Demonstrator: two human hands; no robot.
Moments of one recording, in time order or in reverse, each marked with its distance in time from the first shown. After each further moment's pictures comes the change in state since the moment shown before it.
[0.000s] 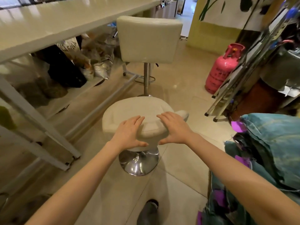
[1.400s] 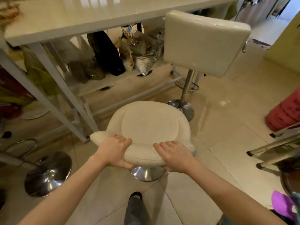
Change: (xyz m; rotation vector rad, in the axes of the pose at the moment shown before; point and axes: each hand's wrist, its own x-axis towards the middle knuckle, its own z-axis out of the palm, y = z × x) left_hand 0.058 0.007 0.043 0.219 0.124 -0.249; right_hand 0.080 0.112 0.050 -0.143 0.200 -0.795
